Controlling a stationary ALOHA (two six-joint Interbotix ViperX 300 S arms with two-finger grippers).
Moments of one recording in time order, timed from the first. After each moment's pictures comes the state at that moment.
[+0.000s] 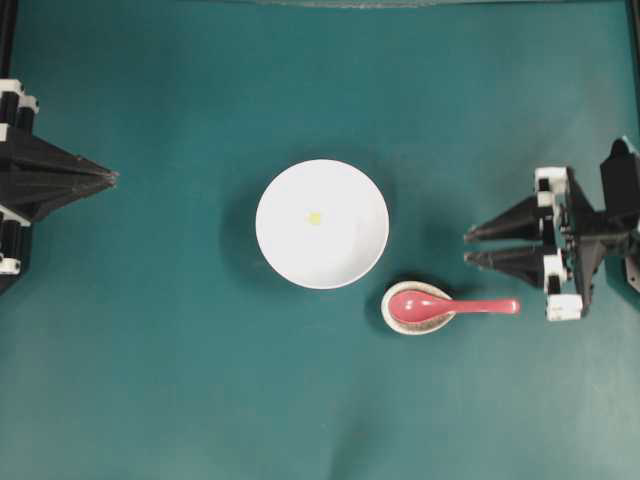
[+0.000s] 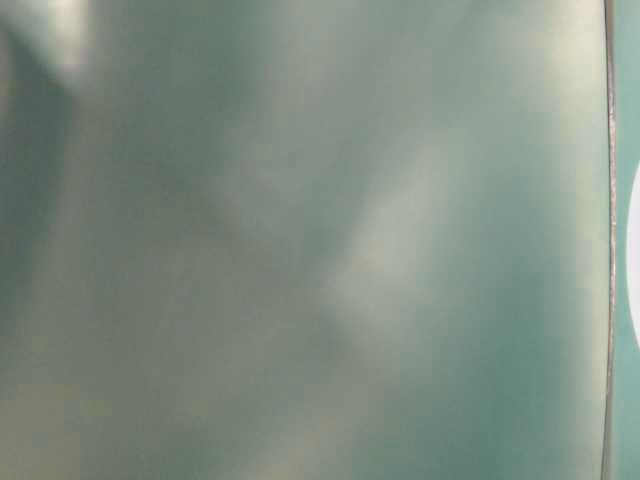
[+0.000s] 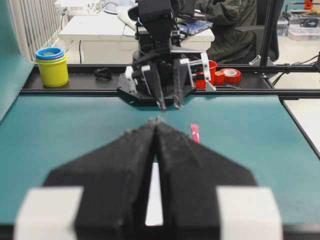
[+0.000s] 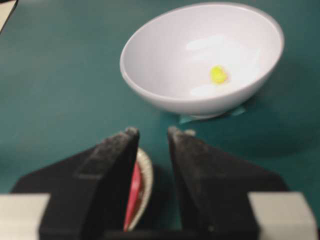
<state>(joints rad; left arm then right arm) 0.00 -0.99 1.18 0.01 -0.27 0.01 0.21 -0.28 1.38 0.25 -0.94 0.14</state>
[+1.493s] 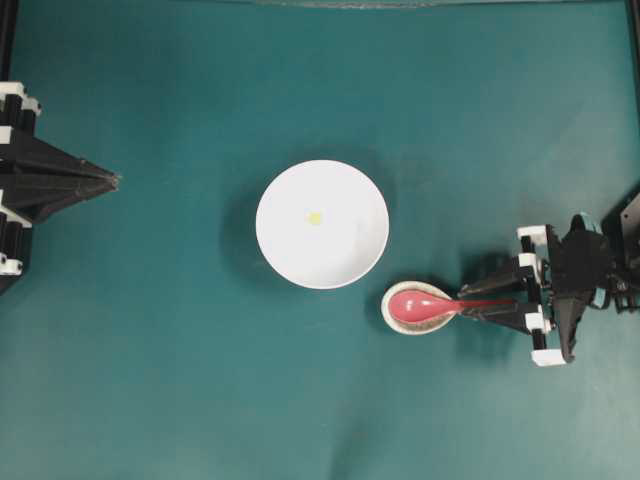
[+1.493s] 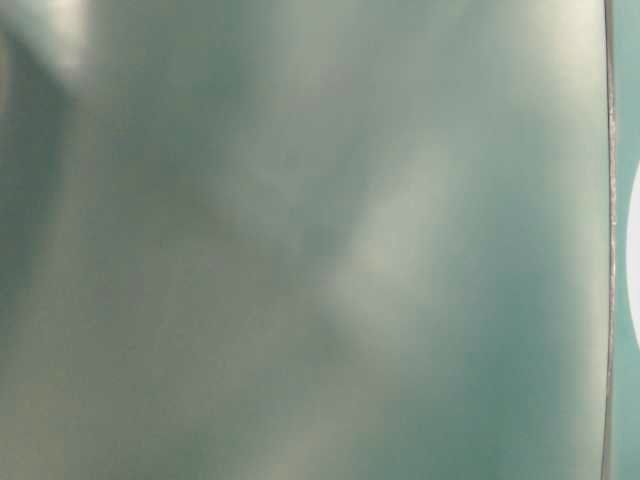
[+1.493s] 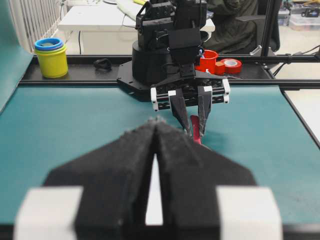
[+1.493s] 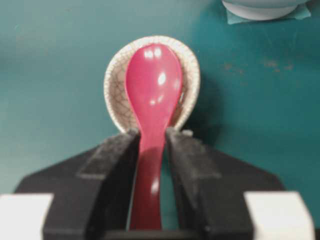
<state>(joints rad) 0.00 -0.99 1.18 0.01 -0.24 0.01 0.50 0.14 1.34 0.46 -1.18 0.15</state>
